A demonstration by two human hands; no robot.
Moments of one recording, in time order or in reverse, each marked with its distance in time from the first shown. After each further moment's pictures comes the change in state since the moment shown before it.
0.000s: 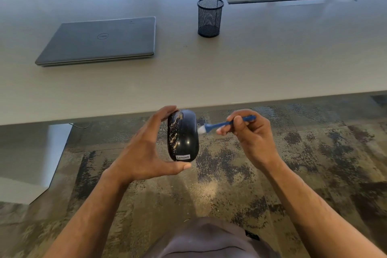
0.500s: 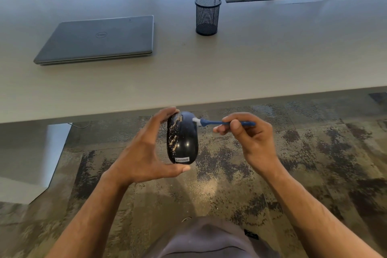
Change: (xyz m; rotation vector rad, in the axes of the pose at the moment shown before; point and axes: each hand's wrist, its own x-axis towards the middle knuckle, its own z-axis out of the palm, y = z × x) left_hand -0.010 0.002 0.006 -0.026 -0.013 0.025; right_hand -0.022 -0.014 0.008 -0.169 0.000 -0.071
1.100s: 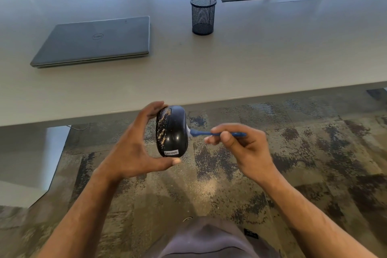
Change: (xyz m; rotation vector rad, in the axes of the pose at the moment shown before) left_hand 0.002 0.004 -0.014 -0.039 0.037 -0.029; right_hand -0.020 -0.006 0.010 -0.003 -0.067 0.005
